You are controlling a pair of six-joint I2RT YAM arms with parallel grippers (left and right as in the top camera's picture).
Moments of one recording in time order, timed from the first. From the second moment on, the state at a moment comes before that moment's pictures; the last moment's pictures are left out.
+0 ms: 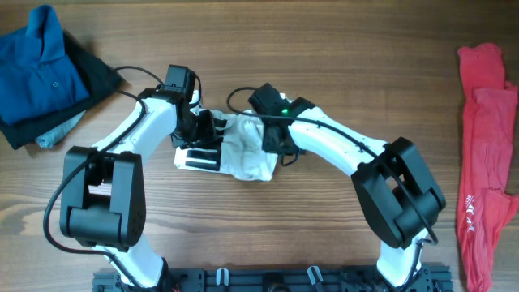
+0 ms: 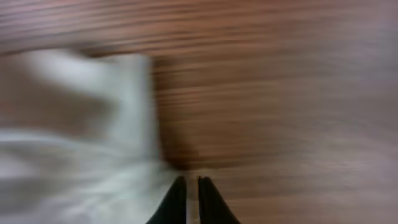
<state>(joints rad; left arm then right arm) -0.17 1.87 1.16 -0.73 0.21 -0.39 0.64 1.99 1.32 -0.78 0.11 0.77</state>
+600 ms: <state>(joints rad) -0.17 1.87 1.16 -0.73 0.21 -0.39 0.61 1.71 1.33 -0.54 -0.11 0.47</state>
